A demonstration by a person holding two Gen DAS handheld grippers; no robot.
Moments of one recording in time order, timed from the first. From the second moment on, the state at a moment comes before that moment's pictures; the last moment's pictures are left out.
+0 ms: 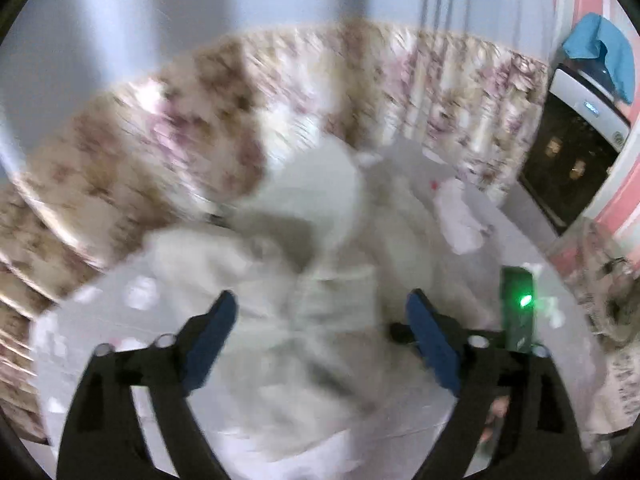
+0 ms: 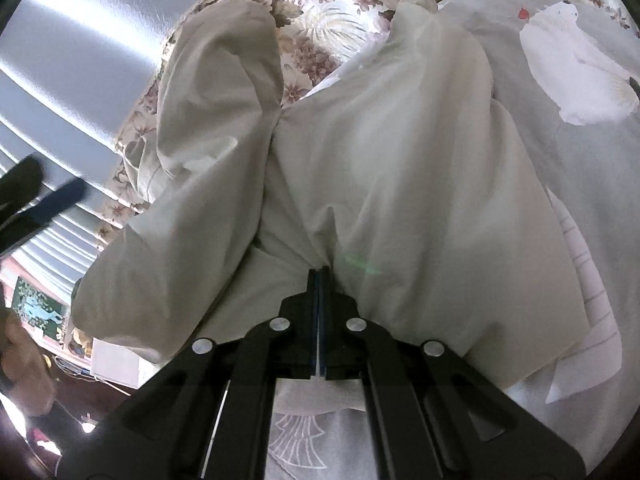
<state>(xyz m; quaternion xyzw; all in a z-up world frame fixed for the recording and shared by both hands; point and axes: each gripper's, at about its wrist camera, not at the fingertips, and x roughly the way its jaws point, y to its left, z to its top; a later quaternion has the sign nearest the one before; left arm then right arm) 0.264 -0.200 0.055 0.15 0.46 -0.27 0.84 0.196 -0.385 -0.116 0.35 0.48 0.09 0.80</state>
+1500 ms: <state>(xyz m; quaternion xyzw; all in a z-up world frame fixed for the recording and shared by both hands) 0.308 -0.102 -0.028 0.10 0.52 -0.18 0.83 0.267 -0.298 -0.011 0.01 0.48 0.06 0.87</state>
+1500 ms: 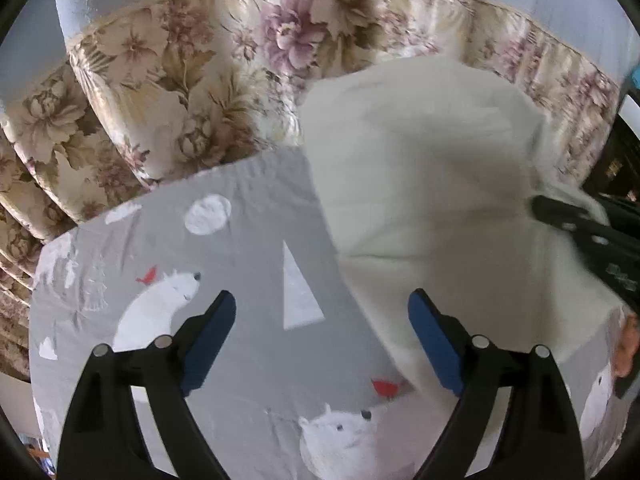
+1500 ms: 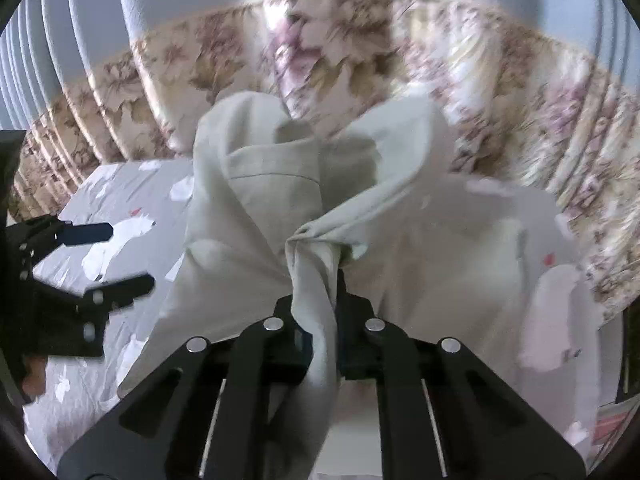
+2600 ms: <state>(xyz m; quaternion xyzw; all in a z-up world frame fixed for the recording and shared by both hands) 0.292 -0.200 -0.020 0.19 0.48 -0.21 0.83 0.216 -0.433 0.003 0.12 0.43 0.04 0.89</state>
